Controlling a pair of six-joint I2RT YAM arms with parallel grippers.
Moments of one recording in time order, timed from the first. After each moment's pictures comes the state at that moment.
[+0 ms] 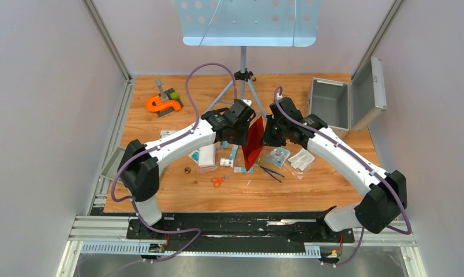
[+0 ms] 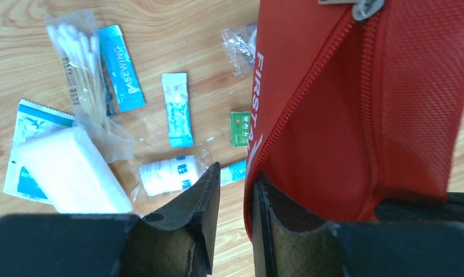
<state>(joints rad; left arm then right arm) -0.85 1.76 1.50 -0.69 -0.15 -0.54 0.61 1.40 1.25 -0.75 -0.03 0.70</state>
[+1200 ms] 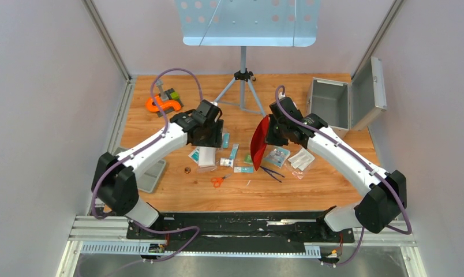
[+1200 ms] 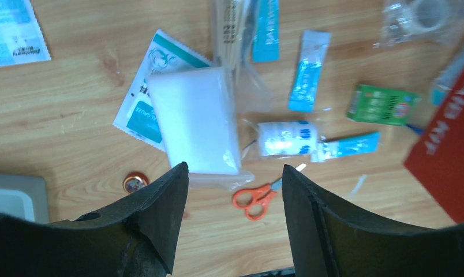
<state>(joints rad) -0.63 1.50 1.25 -0.74 -0.13 -0.48 0.61 1.40 1.26 -0.79 0.07 0.72</state>
